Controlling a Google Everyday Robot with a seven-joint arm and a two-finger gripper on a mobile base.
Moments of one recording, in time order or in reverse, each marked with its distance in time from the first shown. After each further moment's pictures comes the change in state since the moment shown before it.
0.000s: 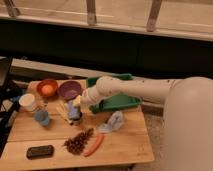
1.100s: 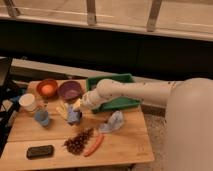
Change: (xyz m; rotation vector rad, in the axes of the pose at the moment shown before) arm 0.020 0.003 -0.005 0.015 0.034 0.037
